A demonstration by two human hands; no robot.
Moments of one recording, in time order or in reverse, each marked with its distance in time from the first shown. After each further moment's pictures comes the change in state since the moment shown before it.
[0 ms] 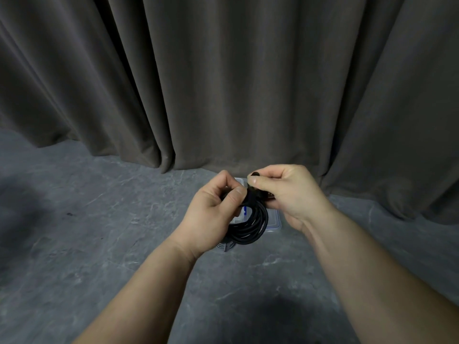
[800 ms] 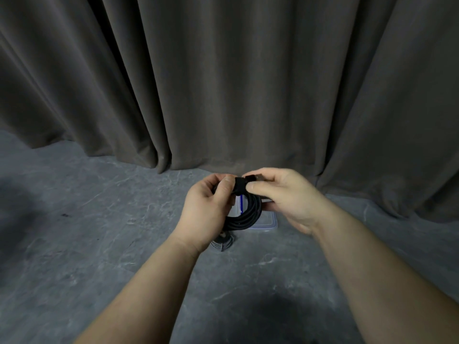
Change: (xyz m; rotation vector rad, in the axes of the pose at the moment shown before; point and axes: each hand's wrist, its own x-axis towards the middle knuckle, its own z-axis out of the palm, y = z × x) left_hand 0.007 0.001 0.011 -0.038 0.201 -0.135; right_hand -0.004 0.000 -0.014 -0.205 -0.166 0.004
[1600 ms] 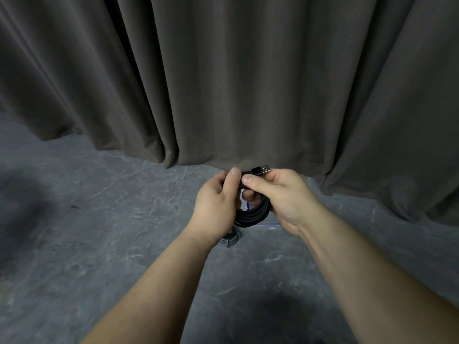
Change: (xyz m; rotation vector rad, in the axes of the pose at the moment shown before) left_hand 0.003 -0.011 -0.005 0.096 0.063 -0.030; right_hand 0.008 0.012 0.027 0.251 0.030 -0.045
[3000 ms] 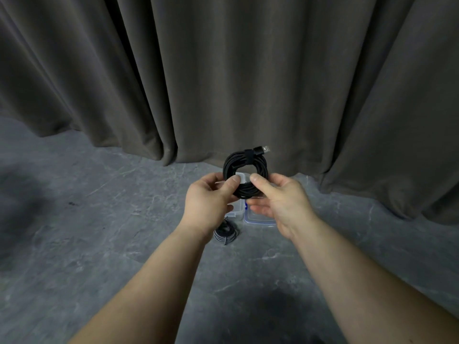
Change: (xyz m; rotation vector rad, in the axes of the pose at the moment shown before) left_hand 0.008 -0.011 -0.006 -0.128 0.058 -0.171; right_hand 0.008 0.023 -0.004 0.029 0.291 0.141
